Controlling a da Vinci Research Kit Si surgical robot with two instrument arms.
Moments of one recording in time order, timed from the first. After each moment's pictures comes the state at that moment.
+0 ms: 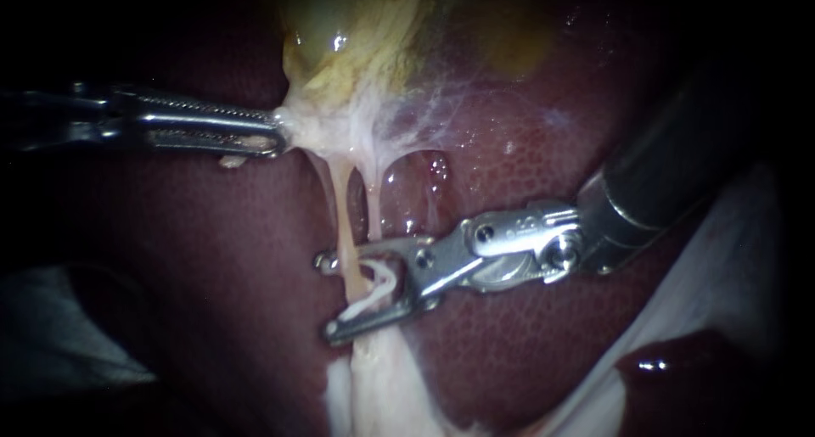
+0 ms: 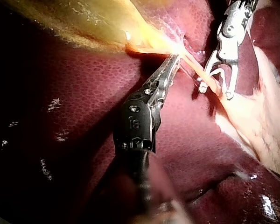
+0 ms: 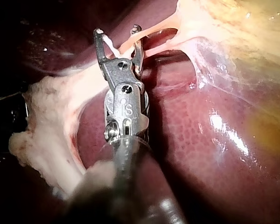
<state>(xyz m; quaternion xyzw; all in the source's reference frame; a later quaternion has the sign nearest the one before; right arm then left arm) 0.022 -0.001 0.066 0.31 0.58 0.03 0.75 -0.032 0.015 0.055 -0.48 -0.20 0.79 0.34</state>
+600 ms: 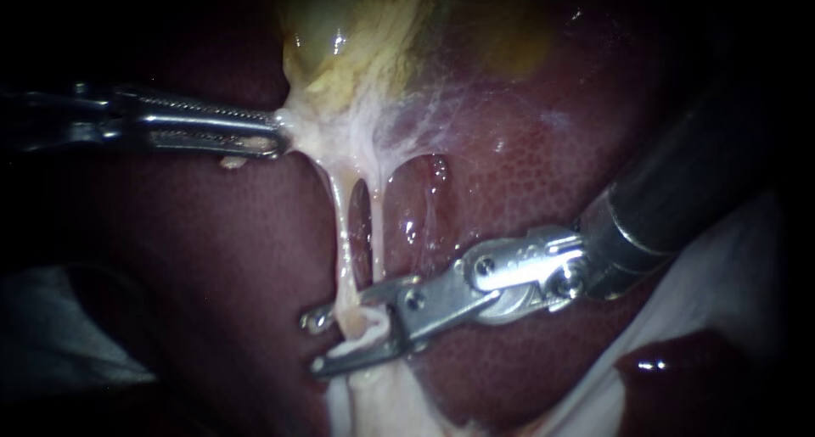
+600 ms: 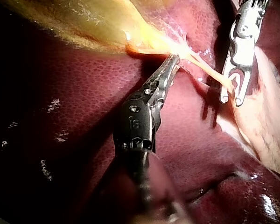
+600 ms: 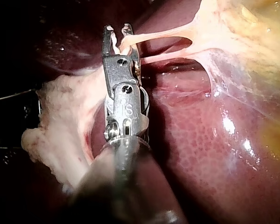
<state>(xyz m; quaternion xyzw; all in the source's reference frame) 0.021 -0.003 0.063 0.32 0.58 0.01 0.75 -0.032 0.015 0.055 -0.48 -0.20 0.79 0.34</state>
